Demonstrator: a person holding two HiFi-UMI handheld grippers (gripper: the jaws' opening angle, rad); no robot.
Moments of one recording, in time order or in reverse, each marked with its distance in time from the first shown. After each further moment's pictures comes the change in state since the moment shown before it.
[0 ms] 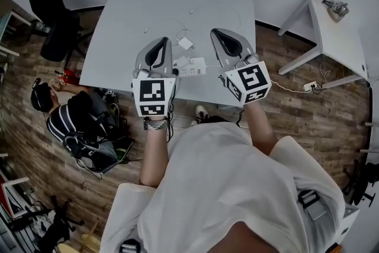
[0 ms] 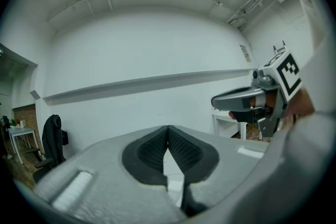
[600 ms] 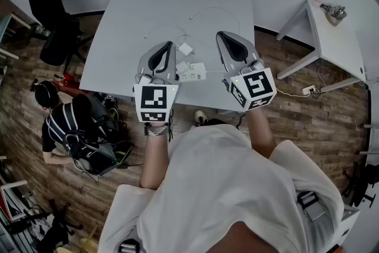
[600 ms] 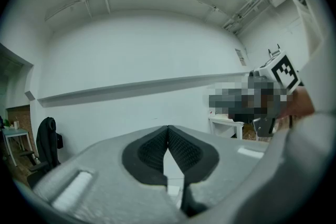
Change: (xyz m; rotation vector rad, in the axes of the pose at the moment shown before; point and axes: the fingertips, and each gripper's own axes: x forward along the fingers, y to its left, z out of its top) left arm -0.004 -0.009 0.021 0.011 -0.042 -0.048; right arm -0.011 -0.008 0.023 -0.014 -0.039 -0.046
